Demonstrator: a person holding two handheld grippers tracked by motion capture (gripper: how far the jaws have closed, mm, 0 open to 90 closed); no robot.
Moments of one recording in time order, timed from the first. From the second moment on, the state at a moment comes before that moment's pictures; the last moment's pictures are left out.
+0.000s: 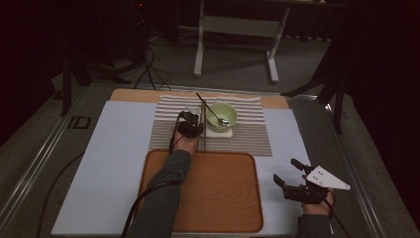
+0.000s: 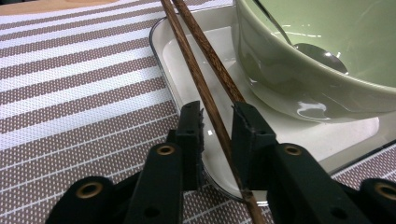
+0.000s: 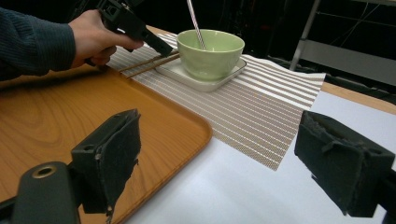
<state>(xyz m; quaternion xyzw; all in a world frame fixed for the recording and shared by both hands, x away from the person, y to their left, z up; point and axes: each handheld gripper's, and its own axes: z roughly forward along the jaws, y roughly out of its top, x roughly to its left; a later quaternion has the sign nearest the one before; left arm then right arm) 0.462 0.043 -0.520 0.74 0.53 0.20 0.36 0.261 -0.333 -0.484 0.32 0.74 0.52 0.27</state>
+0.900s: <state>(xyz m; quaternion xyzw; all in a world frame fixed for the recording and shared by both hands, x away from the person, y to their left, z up) 0.457 0.052 -0.518 0.68 0.60 0.19 0.37 0.261 -0.334 -0.484 0.32 0.74 0.52 0.27</state>
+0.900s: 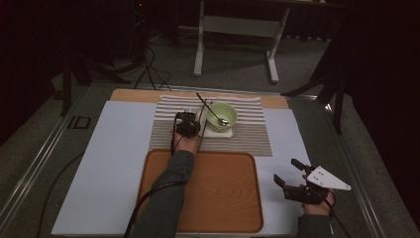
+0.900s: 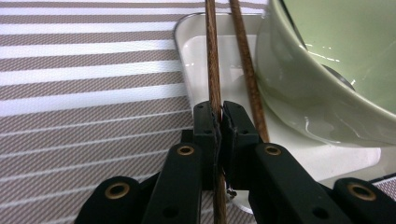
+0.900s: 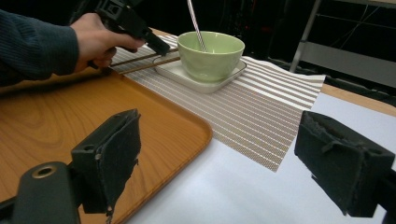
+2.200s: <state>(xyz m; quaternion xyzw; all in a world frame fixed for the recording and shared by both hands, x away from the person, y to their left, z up) 0.351 0.118 -0.469 0.61 0.64 0.27 0.38 0.261 -0.328 -0.483 0.31 0.75 0.52 0.28</state>
